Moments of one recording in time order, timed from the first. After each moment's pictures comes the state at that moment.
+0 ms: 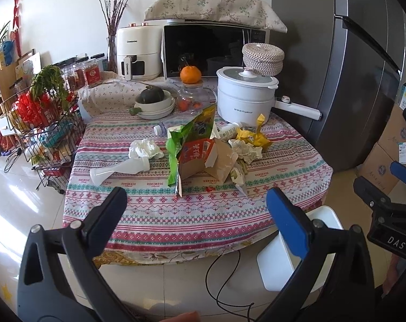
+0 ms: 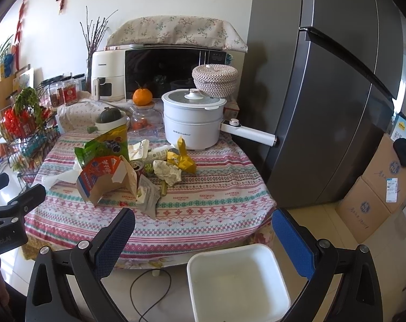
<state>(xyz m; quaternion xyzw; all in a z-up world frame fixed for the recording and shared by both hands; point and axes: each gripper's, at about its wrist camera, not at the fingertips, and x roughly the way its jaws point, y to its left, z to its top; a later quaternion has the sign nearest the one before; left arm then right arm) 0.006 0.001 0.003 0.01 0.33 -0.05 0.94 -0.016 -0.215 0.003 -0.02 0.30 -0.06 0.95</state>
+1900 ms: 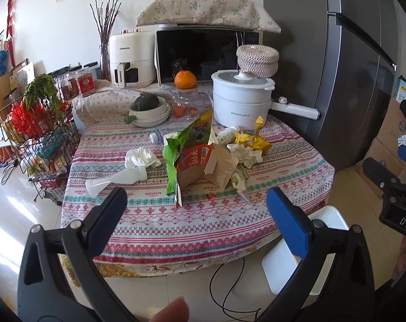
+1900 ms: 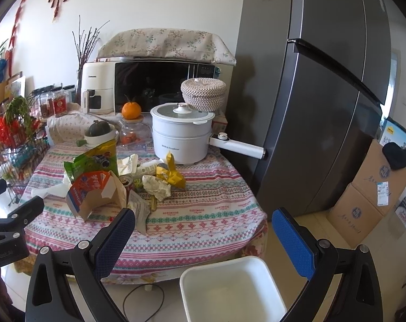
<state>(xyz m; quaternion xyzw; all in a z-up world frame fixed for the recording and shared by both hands) 0.018 0.001 -0.006 0.02 0.31 -0.06 0.95 -0.015 -0.212 0.010 -0.03 0.26 -0.09 0.96</state>
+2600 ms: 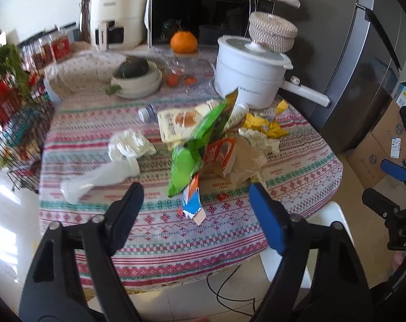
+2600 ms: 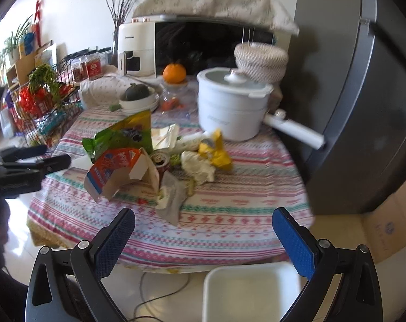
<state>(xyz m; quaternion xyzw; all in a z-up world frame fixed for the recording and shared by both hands) 0.129 0.041 -0.049 -0.01 0.43 -0.12 0.90 0.076 -0.198 -0.019 -0.03 0.37 0.04 0.93</state>
